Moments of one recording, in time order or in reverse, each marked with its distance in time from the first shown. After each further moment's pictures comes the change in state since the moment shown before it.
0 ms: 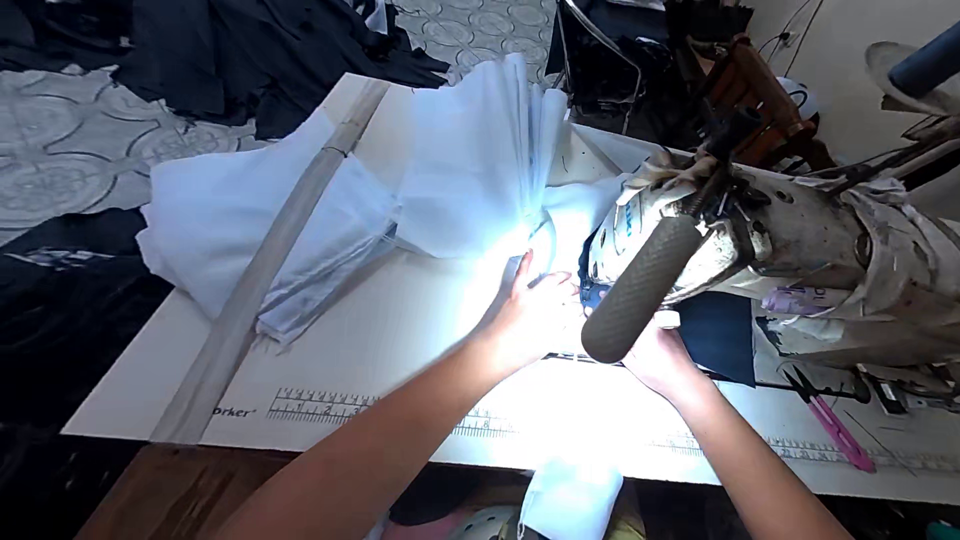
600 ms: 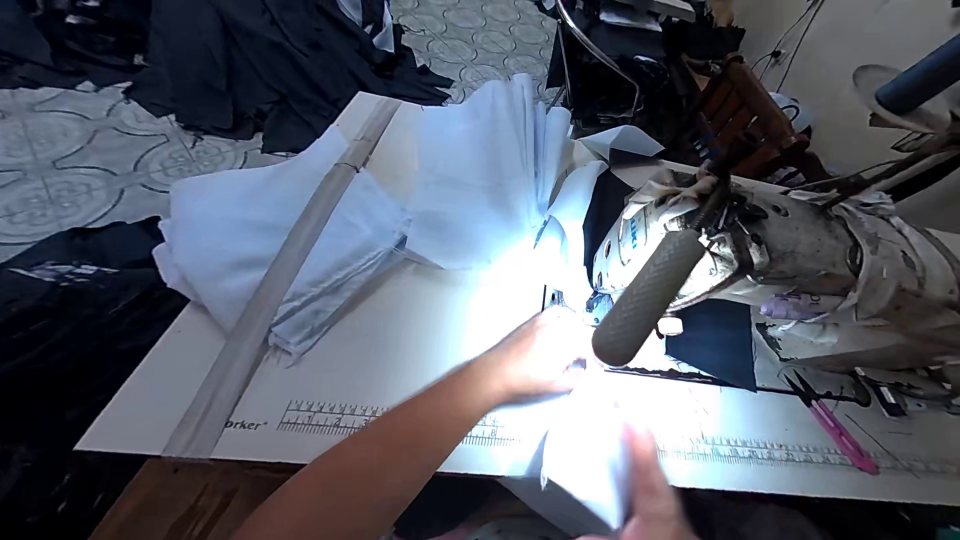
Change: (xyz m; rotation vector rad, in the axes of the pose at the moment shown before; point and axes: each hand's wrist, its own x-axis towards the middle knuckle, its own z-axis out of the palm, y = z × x) left_hand -0.009 0.012 -0.016 -0.306 -0.087 0.244; right_hand -0.096 -0.100 0.016 0.345 0.317 0.117
